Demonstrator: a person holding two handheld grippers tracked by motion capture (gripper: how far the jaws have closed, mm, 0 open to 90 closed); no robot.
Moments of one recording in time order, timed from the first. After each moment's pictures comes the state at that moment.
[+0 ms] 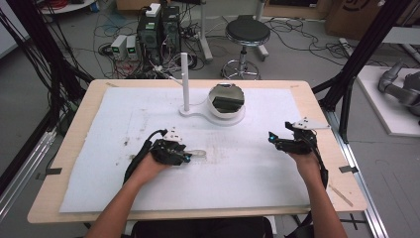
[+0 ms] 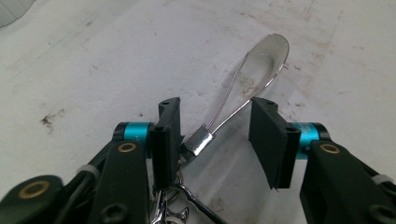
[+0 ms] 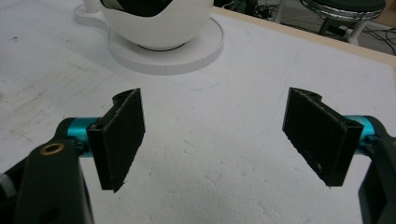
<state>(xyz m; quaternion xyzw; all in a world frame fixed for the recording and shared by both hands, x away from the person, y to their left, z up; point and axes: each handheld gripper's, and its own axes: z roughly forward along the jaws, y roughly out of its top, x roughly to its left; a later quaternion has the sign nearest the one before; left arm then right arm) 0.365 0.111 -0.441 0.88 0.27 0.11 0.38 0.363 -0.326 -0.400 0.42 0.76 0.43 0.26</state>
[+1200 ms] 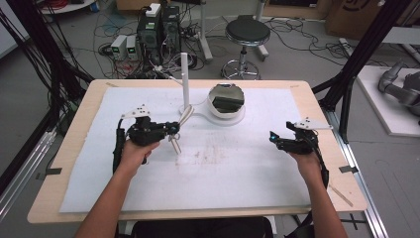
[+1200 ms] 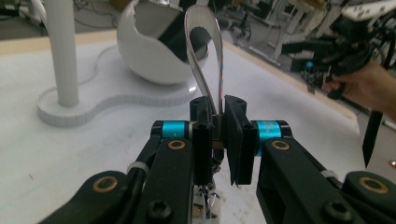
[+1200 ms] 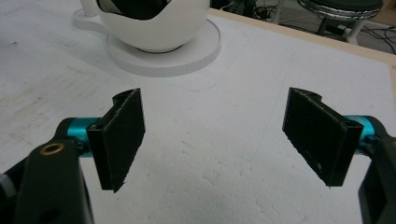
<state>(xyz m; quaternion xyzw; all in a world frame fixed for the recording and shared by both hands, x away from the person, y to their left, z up) 0.375 0.168 -0.375 0.72 0.34 0.06 0.60 0.363 -0.329 -0.400 0.42 0.75 0.43 0.26</state>
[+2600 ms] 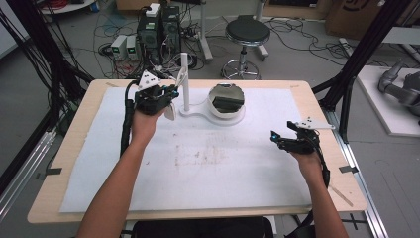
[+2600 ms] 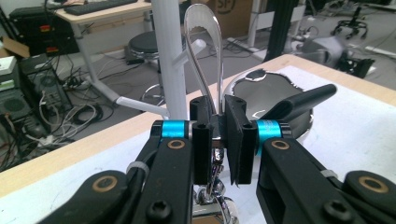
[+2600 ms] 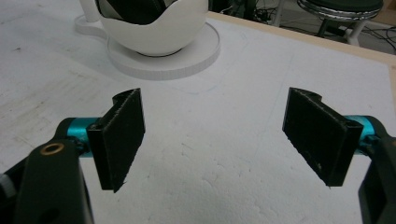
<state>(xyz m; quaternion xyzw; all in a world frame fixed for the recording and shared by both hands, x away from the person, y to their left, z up) 0.416 0.132 -0.313 0.72 0.38 0.29 0.51 0.363 -0.332 -0.399 0.42 0.75 0.44 0.26</state>
